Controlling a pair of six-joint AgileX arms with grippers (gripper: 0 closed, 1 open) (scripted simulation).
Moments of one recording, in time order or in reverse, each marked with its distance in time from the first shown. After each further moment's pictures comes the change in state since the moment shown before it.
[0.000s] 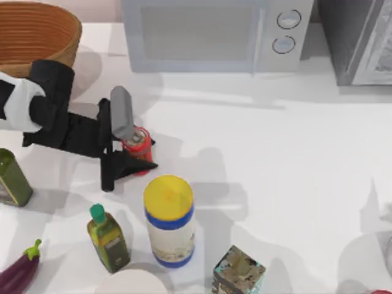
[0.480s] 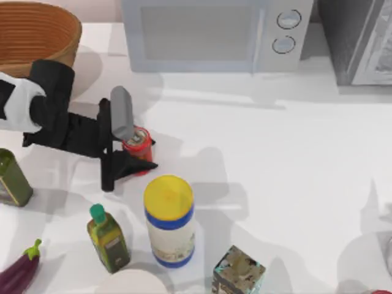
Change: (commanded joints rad) left arm 0.003 -0.002 0.000 -0.001 0.000 0.001; right arm 0.000 0.000 0.000 0.000 0.000 0.000
